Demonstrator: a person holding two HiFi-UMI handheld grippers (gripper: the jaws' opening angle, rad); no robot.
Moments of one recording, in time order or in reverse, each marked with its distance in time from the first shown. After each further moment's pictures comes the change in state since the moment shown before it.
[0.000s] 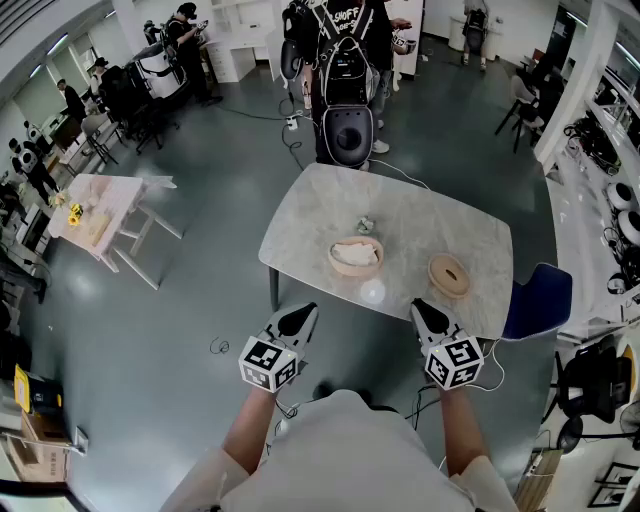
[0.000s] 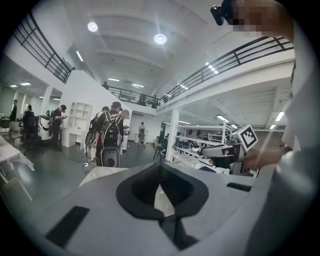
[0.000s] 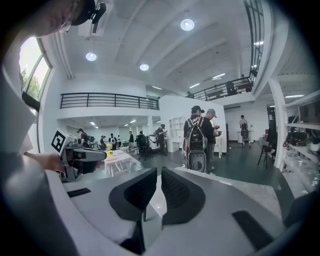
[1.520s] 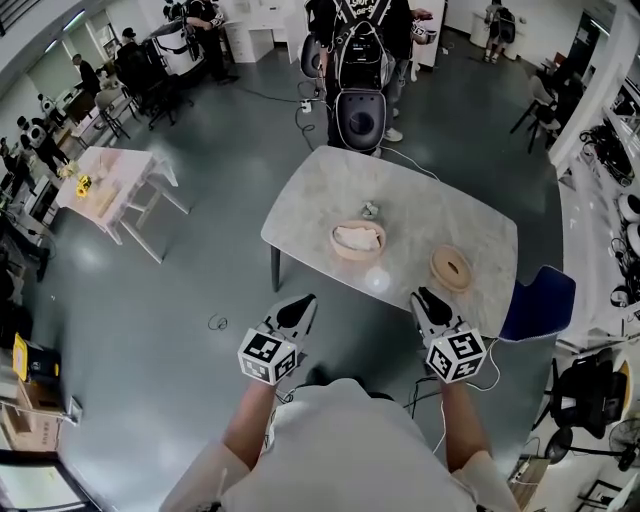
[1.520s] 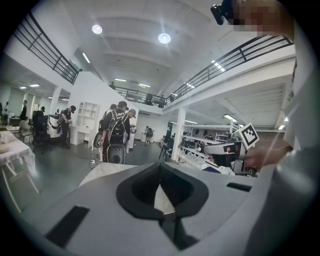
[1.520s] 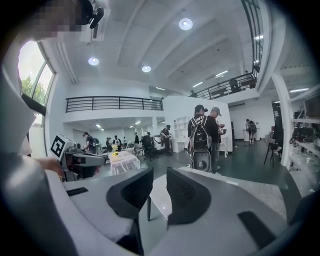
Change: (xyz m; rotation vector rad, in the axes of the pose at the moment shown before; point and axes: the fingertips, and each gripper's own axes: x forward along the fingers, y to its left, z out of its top) left arm -0.001 -0.030 -0.015 -0.030 0.007 0.087; right arm -0.017 -0.018 -0.004 0.013 -0.009 0.071
